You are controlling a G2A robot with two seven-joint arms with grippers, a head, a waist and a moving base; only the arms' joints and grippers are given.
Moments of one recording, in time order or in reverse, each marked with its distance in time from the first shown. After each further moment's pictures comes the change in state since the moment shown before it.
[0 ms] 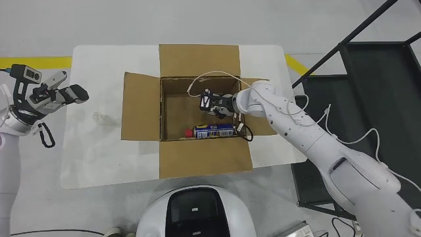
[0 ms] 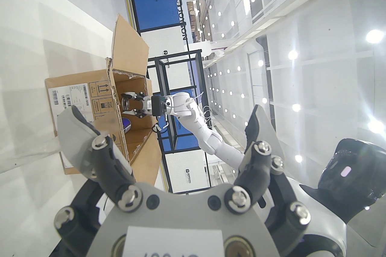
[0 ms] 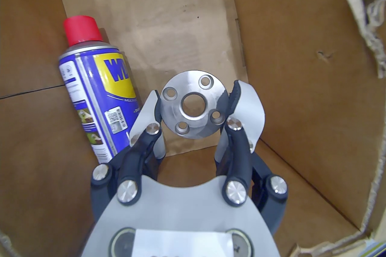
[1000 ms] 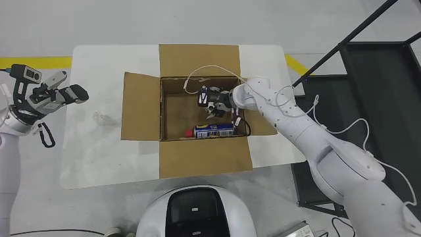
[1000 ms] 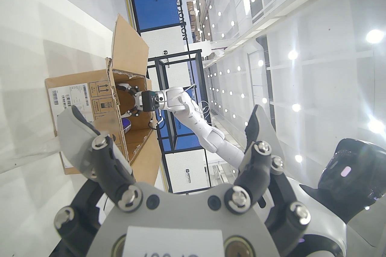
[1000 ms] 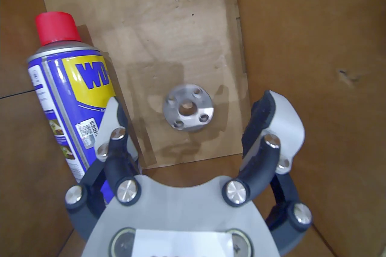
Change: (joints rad) left arm 0.000 0.000 0.000 0.000 0.000 0.000 0.000; right arm 0.069 -0.076 -0.011 0.176 -0.069 -0.093 -0.121
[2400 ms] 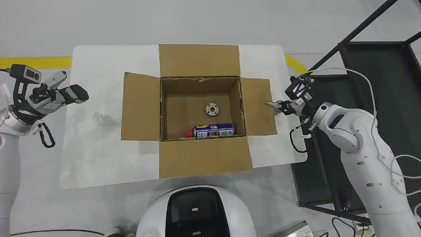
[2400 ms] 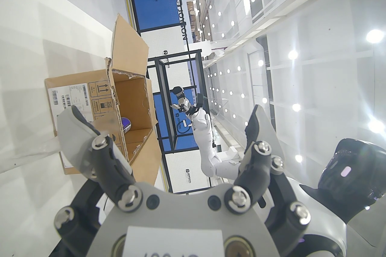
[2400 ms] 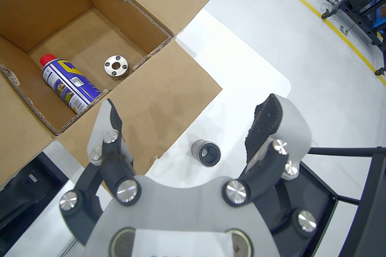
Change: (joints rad) left arm 0.000 0.000 0.000 0.000 0.000 0.000 0.000; right arm -0.892 0.310 1.064 -0.840 0.117 0.149 0.013
